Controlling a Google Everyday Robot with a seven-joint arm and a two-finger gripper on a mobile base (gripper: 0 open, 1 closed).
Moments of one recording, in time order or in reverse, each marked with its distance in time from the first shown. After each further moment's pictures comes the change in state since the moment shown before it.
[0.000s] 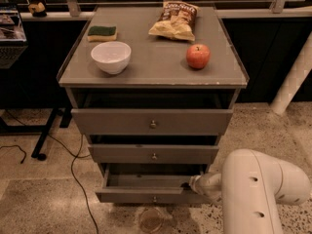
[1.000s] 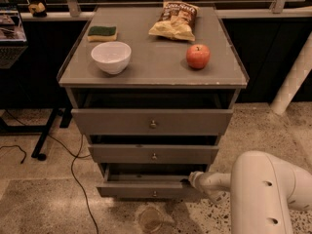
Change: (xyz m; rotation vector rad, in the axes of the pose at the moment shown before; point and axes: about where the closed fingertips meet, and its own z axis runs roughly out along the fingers) arm -0.023 0.016 -0.014 -0.031 -0.076 -0.011
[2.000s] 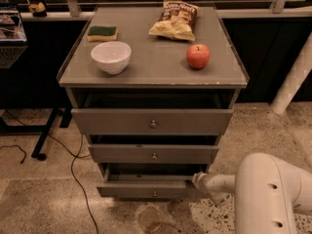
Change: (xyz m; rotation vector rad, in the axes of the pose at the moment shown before) arm 0.001 -0.018 -0.005 0.017 0.000 0.052
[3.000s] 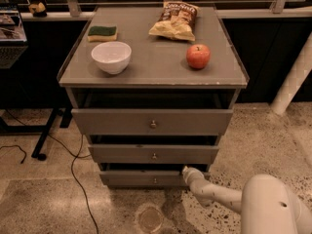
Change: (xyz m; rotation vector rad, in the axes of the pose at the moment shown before) arm -0.034 0.052 0.040 -0.116 -0.289 -0.039
